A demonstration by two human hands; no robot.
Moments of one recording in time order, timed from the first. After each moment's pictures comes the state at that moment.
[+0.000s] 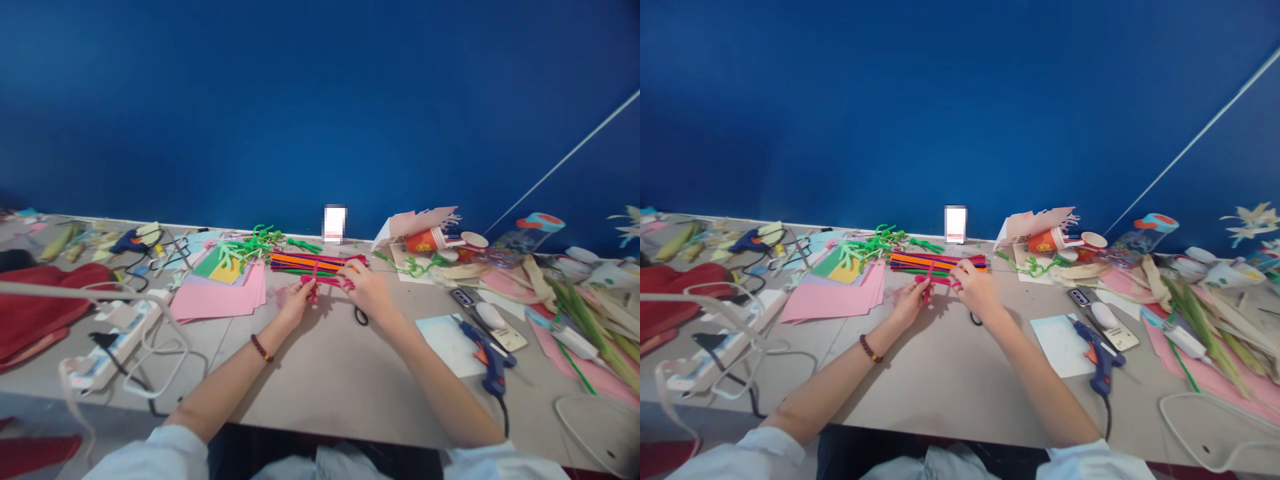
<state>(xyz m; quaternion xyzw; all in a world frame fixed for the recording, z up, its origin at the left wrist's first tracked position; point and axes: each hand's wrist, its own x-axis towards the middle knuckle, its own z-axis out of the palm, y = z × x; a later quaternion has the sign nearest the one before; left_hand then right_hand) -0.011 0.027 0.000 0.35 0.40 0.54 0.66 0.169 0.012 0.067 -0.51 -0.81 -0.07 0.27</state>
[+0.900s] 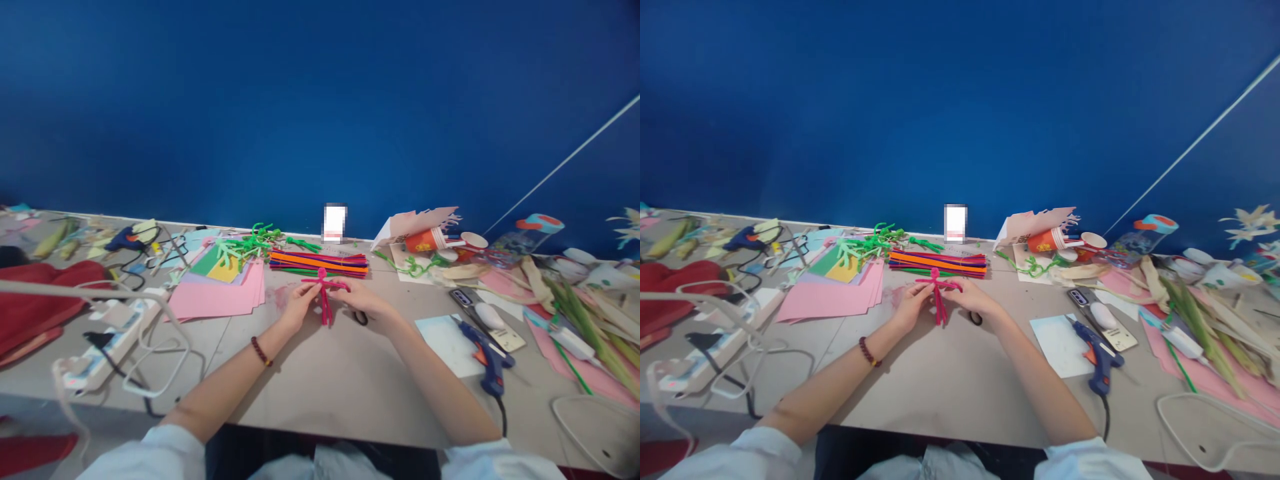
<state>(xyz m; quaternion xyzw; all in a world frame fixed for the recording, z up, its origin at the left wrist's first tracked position) -0.006 0.016 0.000 0.36 0.41 0.54 0.64 0.165 0.022 0.047 -0.45 -0.66 0.53 0.28</state>
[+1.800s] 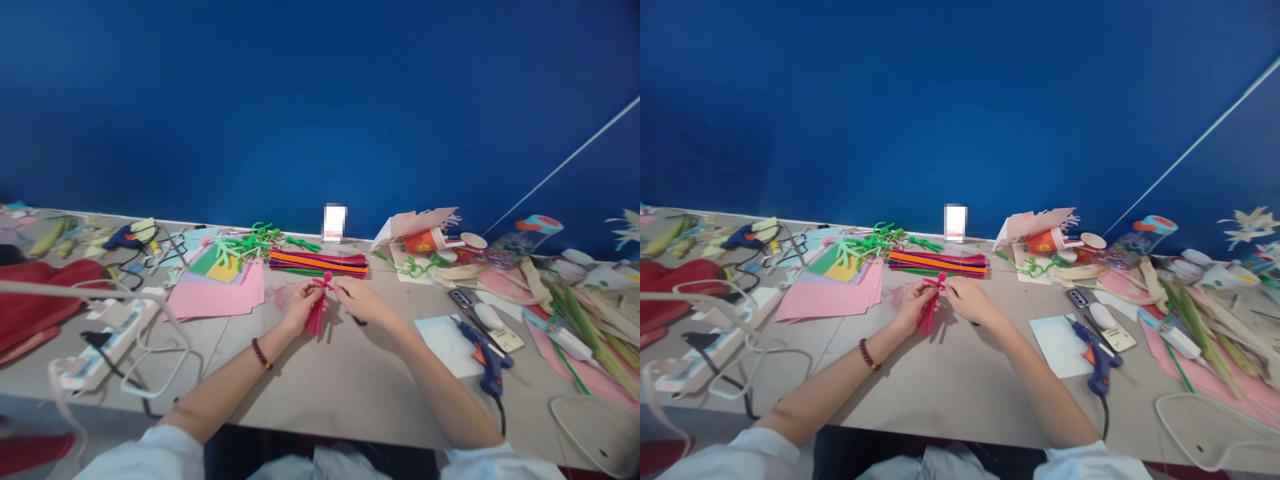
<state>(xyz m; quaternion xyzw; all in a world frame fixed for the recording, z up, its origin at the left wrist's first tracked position) -0.001 0.010 0.004 0.34 0.37 0.53 0.68 0.163 0.006 0.075 -0.48 -0.83 0.21 0.21</state>
